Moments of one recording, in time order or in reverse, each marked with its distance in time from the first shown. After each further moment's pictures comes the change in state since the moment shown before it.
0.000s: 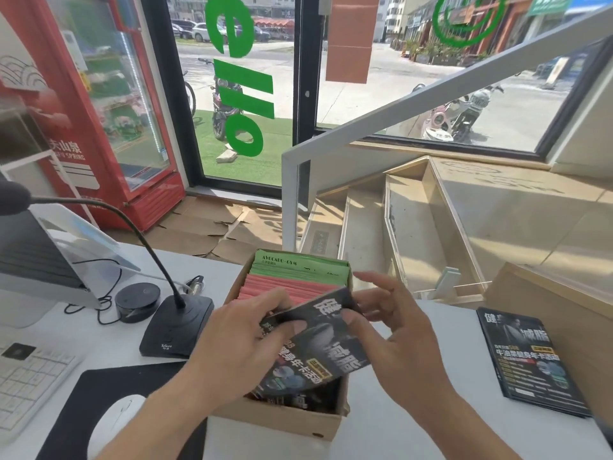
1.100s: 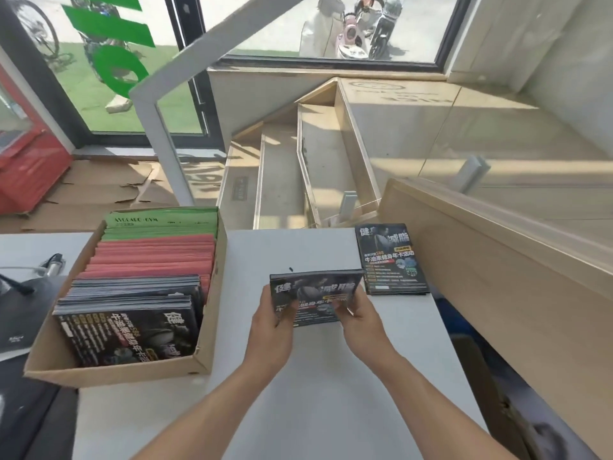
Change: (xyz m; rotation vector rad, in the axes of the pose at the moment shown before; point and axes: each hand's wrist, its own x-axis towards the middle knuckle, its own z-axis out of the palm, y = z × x) left_hand -0.002 0.078 0.267 -0.523 -0.048 -0.446; right_hand -0.092 0.158 -0.147 0.085 0.130 0.549
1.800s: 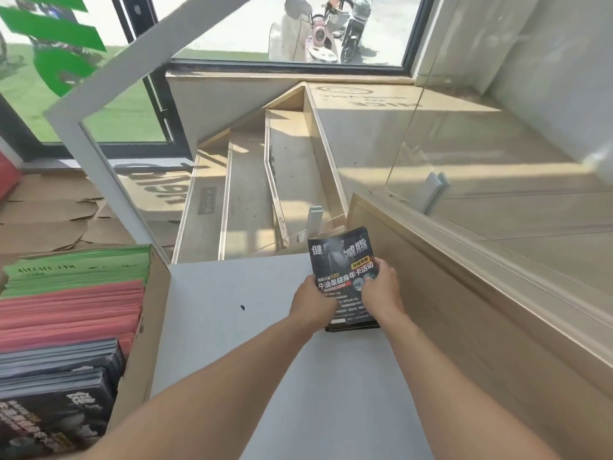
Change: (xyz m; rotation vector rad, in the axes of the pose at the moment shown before) left_hand 0.116 0.053 0.159 0.174 -0.320 -0.305; right_hand 0.139 0.005 -0.129 -0.484 0.425 0.279
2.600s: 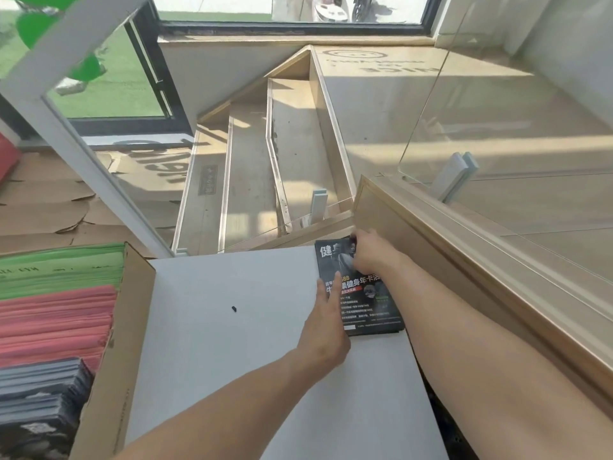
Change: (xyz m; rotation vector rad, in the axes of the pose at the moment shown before) left_hand 0.011 -0.025 0.033 0.486 -0.111 0.166; right_hand 0.103 -0.032 0.024 -0.685 -0.438 -0.180
